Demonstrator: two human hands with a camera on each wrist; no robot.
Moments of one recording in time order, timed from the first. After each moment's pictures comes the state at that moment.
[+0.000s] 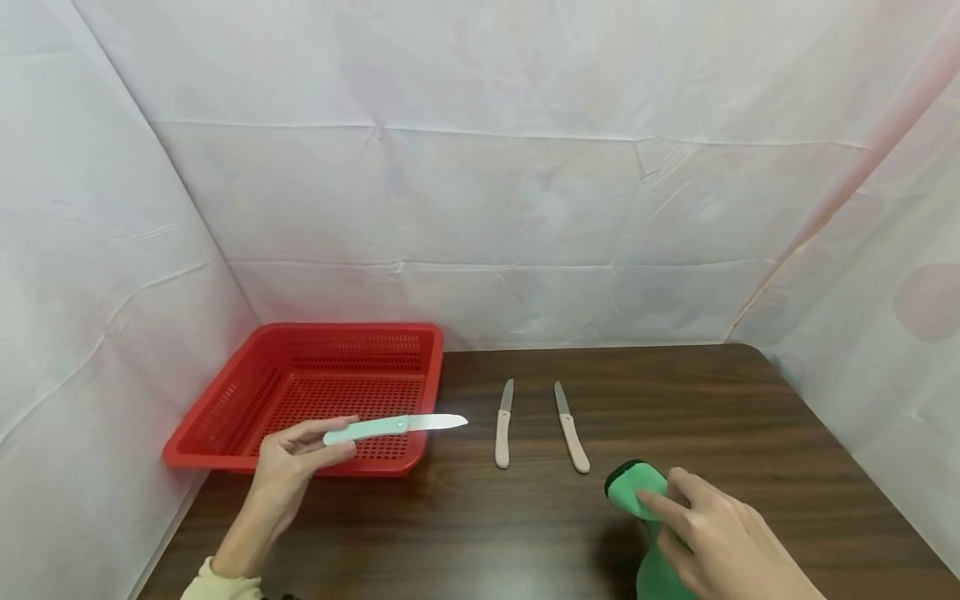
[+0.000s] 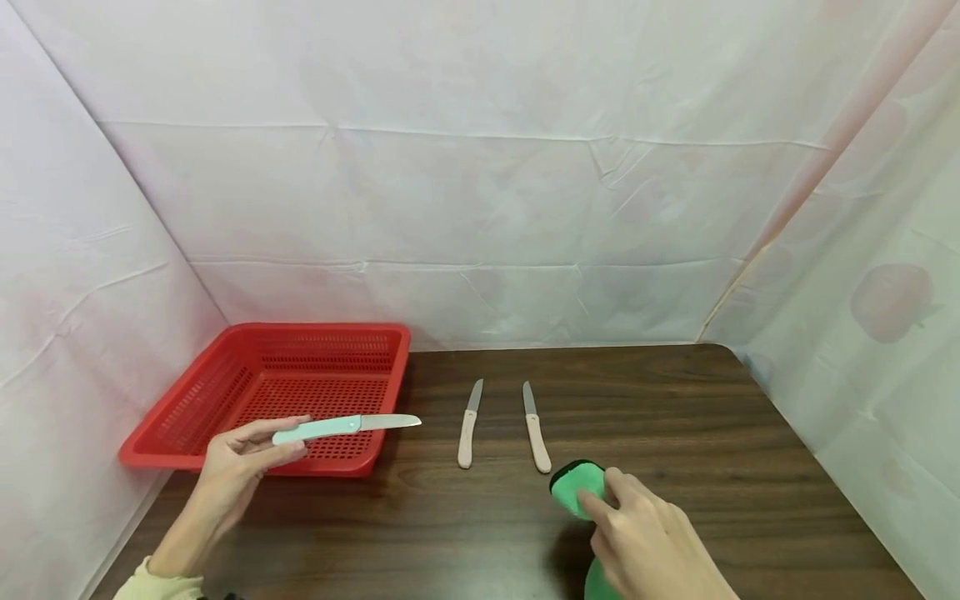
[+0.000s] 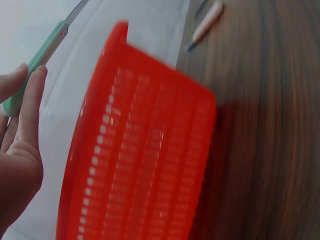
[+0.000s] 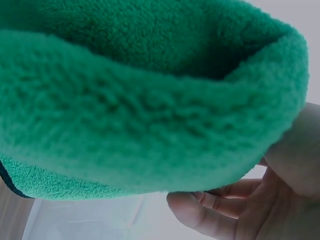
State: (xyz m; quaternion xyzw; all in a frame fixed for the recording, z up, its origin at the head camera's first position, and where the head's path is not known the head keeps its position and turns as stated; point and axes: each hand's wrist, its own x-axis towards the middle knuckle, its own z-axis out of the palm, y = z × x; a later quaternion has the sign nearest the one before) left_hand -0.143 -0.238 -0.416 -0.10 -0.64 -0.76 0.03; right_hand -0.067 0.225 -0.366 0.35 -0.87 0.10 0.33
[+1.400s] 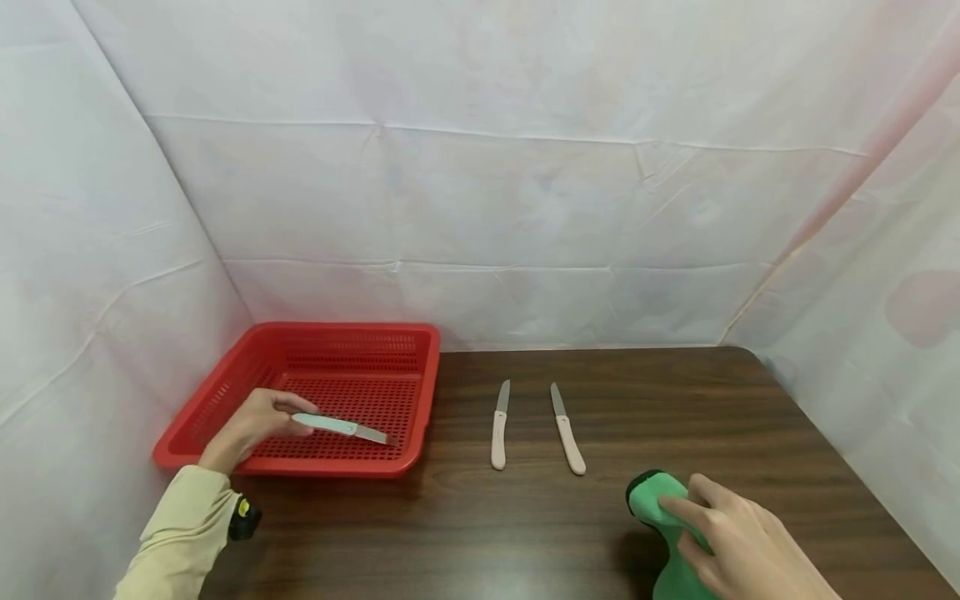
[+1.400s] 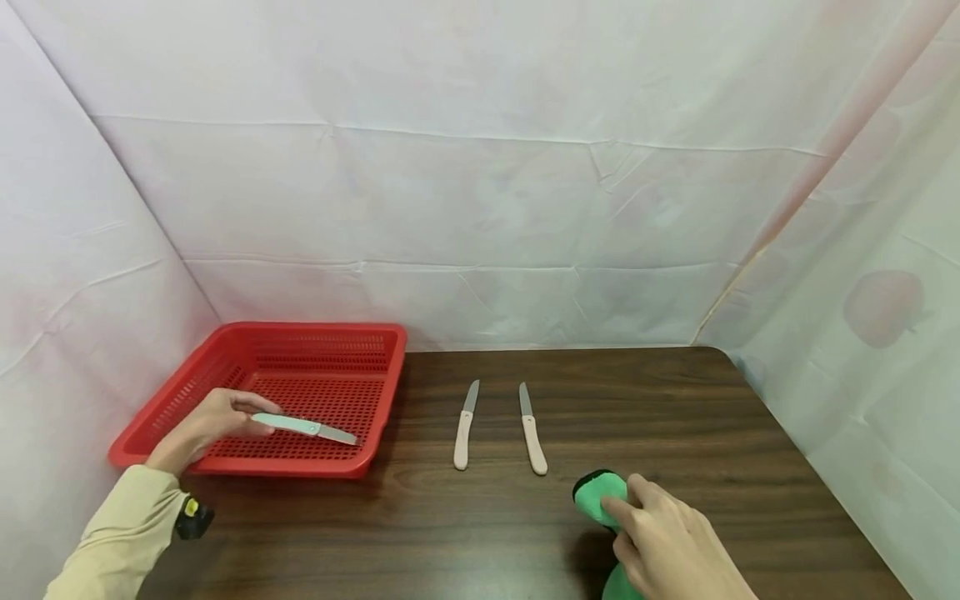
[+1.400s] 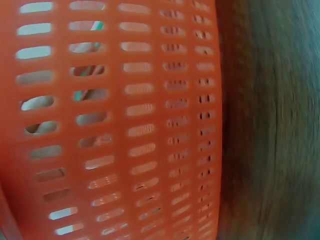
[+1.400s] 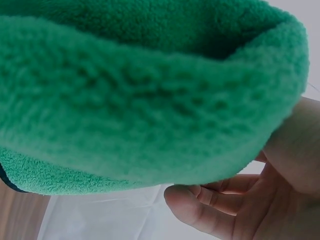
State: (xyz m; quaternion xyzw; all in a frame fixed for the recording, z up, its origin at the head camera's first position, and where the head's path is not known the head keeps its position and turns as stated) left_hand -0.227 -0.324 -0.433 0.02 -0.87 -0.49 -0.09; right_hand -0.068 0.254 -0.380 0.33 -0.90 0.11 0.24
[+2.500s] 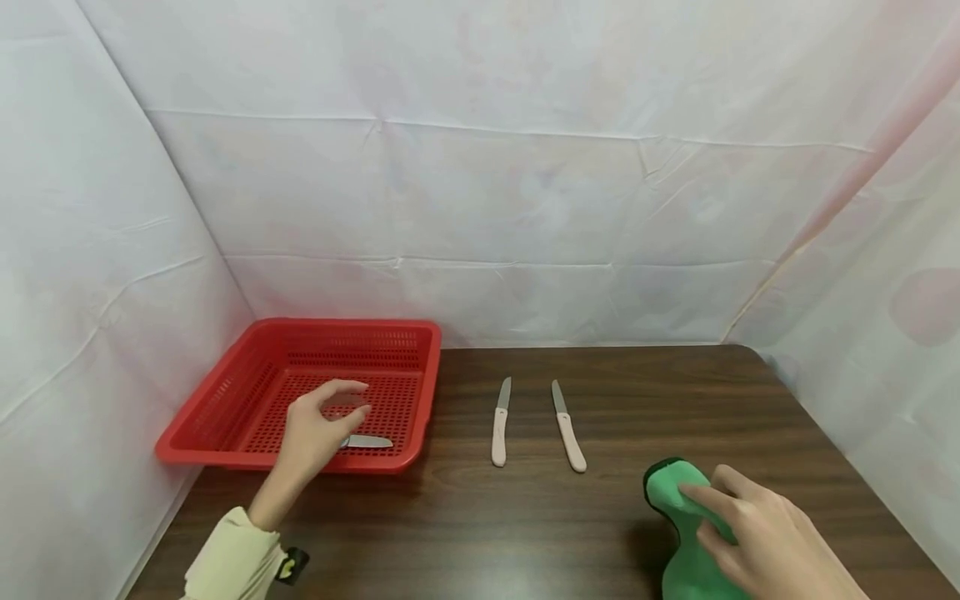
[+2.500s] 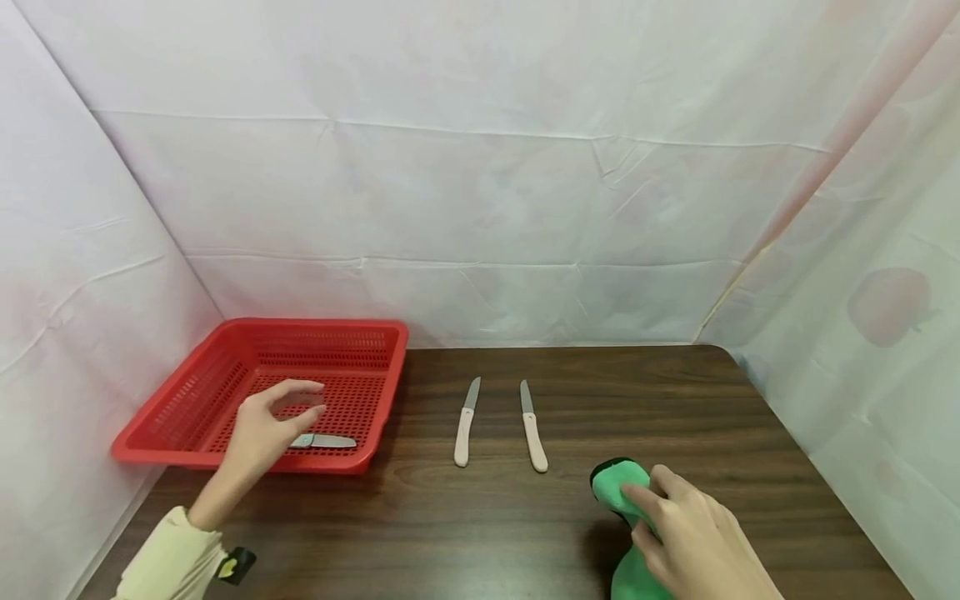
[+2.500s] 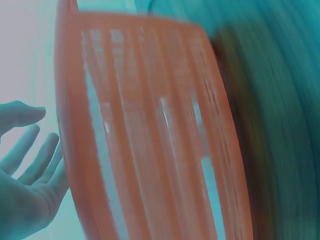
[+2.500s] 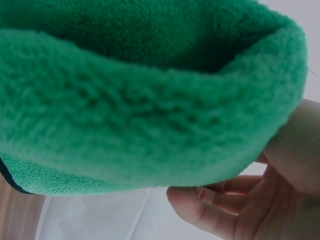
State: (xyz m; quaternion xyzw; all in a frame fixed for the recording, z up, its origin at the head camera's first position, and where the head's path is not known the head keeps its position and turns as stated) left_hand -0.180 -0.216 -0.409 -0.07 -0.88 -0.43 0.18; right_hand -0.067 0.266 -0.370 0.27 -0.93 0.12 0.22
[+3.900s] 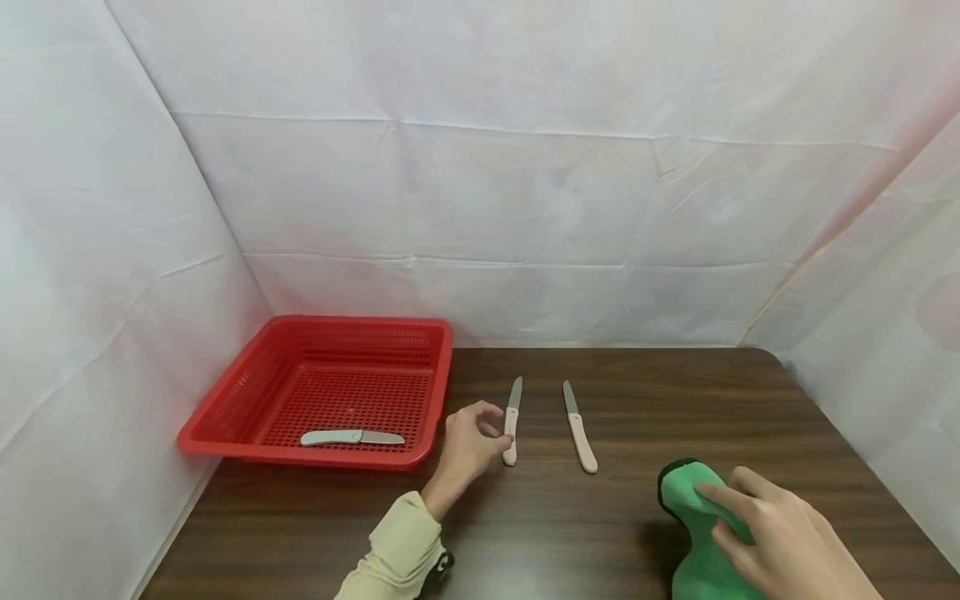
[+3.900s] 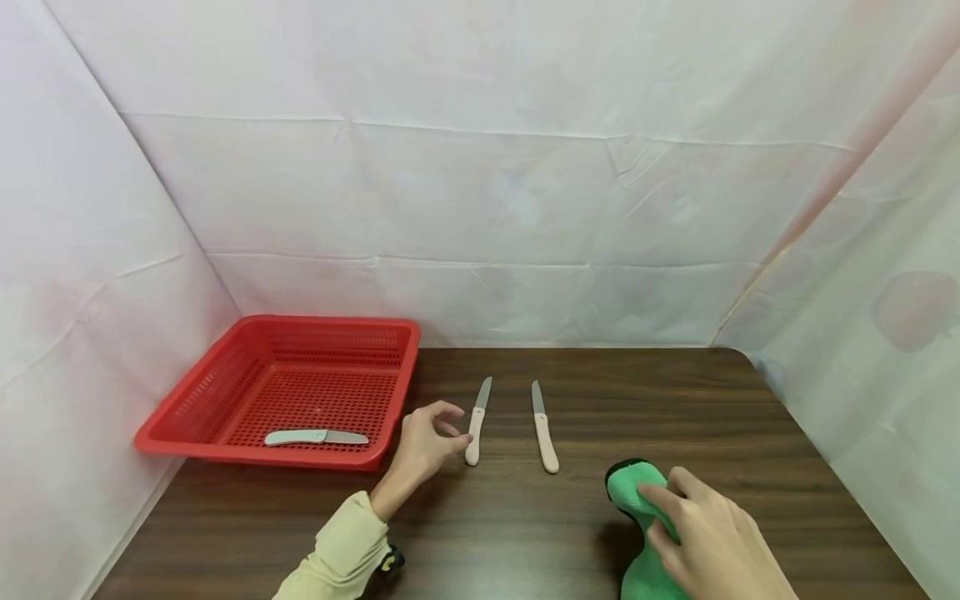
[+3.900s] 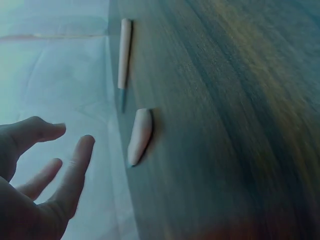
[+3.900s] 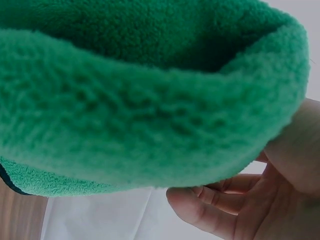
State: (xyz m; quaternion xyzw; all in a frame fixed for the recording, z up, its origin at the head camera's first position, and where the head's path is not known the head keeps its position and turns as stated) left_hand -0.195 -0.053 -0.463 -0.05 -0.87 -0.48 0.10; right_hand -0.072 0.275 -0.378 0.28 -0.92 0.12 0.24
